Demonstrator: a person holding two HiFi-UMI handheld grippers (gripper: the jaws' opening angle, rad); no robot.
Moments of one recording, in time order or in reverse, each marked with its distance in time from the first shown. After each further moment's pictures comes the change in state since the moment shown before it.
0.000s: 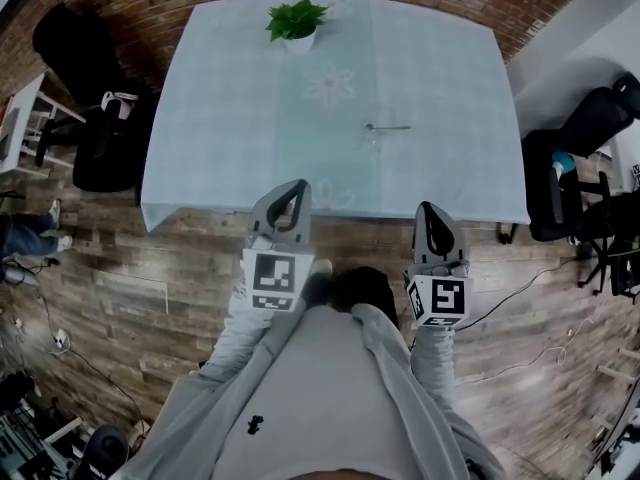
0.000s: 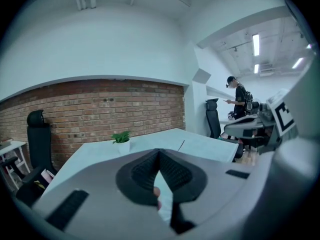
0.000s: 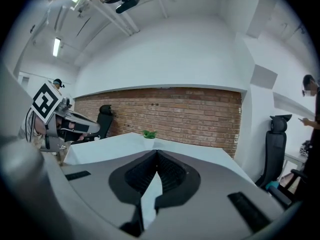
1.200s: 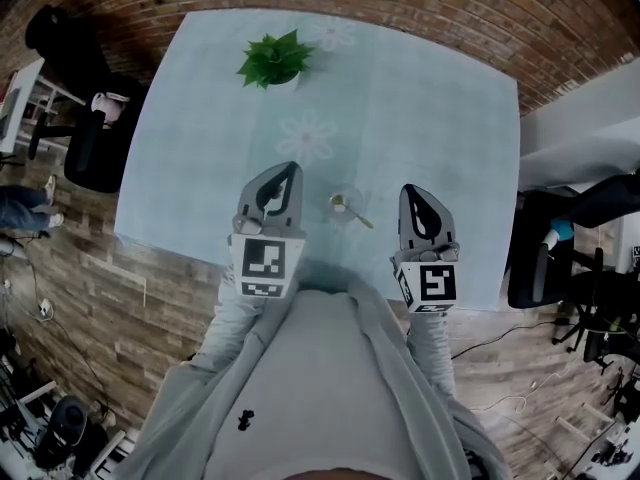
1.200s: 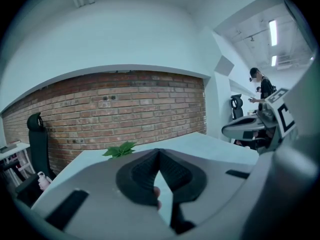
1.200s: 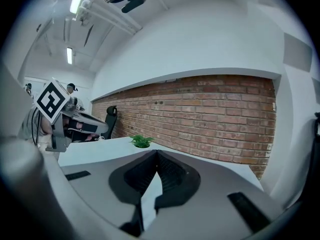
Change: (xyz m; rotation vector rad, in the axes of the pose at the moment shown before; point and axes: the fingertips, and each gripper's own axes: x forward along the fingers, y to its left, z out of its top) left arm 0.213 0.055 0.070 -0.035 0.022 0.157; right arm 0.221 -0.117 0.038 -0.054 -0.030 0.241
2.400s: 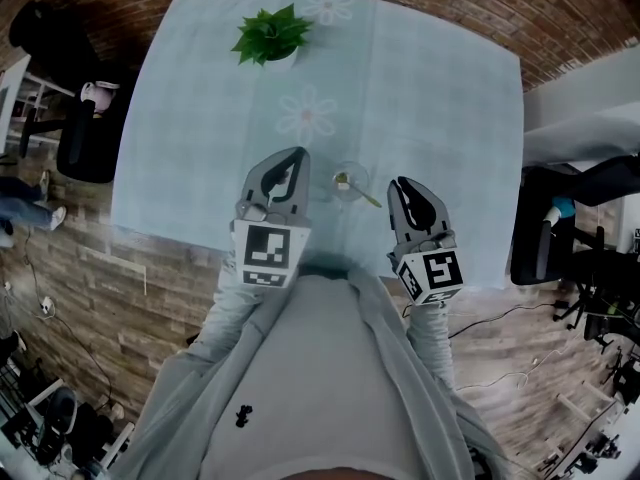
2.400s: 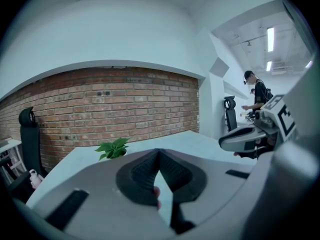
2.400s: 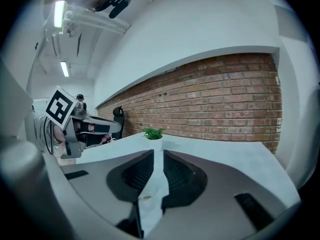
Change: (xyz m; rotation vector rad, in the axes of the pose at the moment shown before) left arm -0.001 -0.009 -0.013 -0.007 0.013 -0.082; right arm -0.004 0.038 -0.032 0.163 0.078 0.115
